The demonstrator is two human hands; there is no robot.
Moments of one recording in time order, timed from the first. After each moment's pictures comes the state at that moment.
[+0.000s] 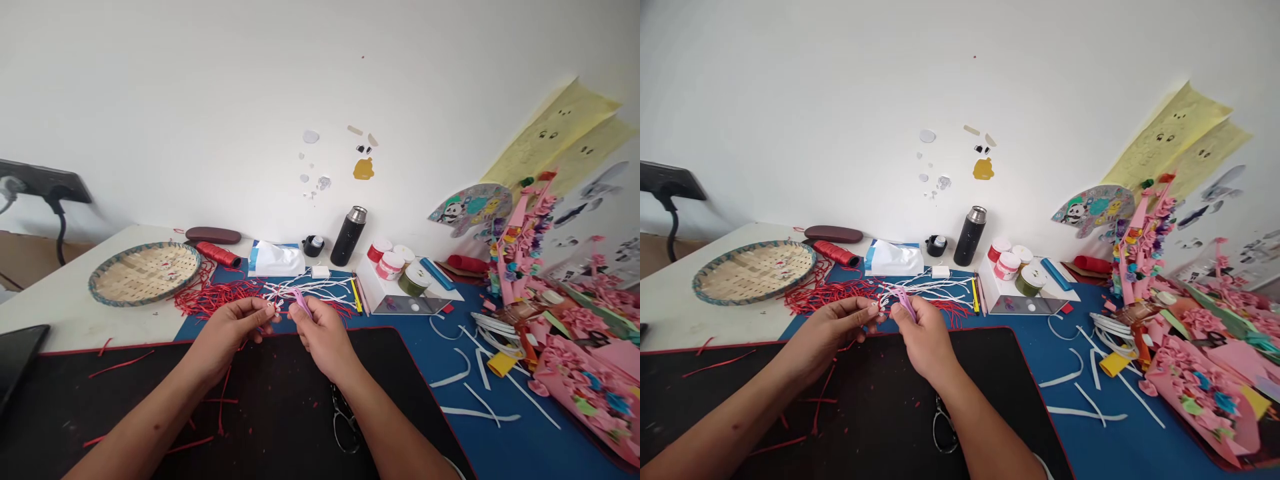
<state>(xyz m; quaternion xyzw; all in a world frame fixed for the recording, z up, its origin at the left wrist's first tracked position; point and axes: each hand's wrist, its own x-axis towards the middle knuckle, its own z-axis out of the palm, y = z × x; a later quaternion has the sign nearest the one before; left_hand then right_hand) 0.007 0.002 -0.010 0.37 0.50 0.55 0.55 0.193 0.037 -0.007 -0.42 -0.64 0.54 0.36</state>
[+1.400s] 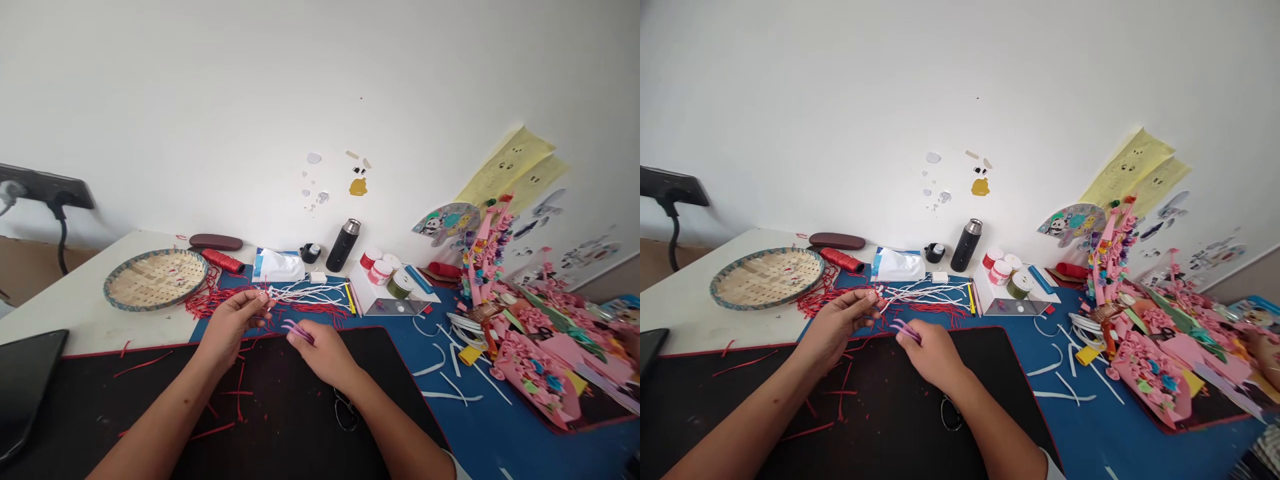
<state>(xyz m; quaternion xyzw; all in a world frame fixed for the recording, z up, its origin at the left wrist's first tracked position) -0.010 0.008 -0.012 0.31 0.45 0.63 0.55 0.205 0.020 -0.011 -0.45 -0.80 0.34 0.21</state>
